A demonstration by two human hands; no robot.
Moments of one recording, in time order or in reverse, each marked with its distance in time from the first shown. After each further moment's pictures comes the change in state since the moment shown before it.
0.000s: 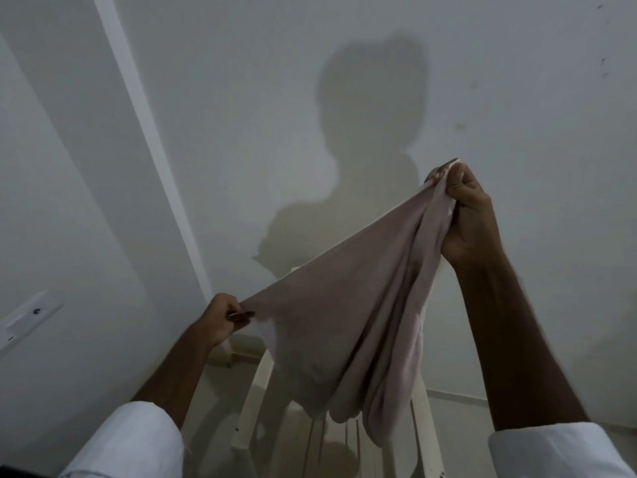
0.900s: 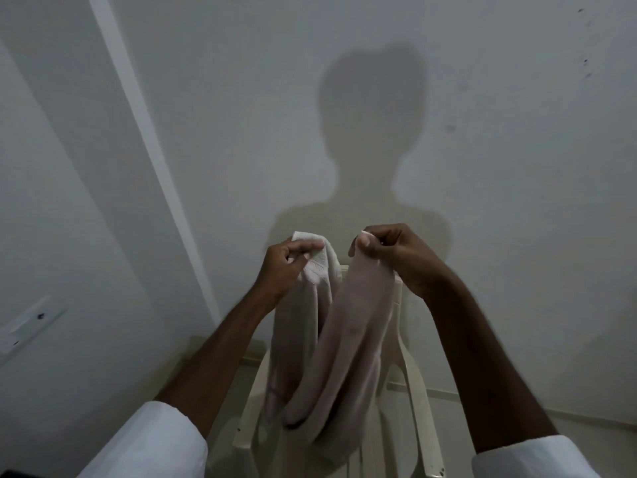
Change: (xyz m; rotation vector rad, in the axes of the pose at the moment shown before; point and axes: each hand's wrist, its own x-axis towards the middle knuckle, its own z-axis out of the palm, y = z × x) left_hand -0.106 0.039 0.122 0.415 -0.348 0.996; right_hand -0.040 0.042 0.013 -0.561 -0.365 0.187
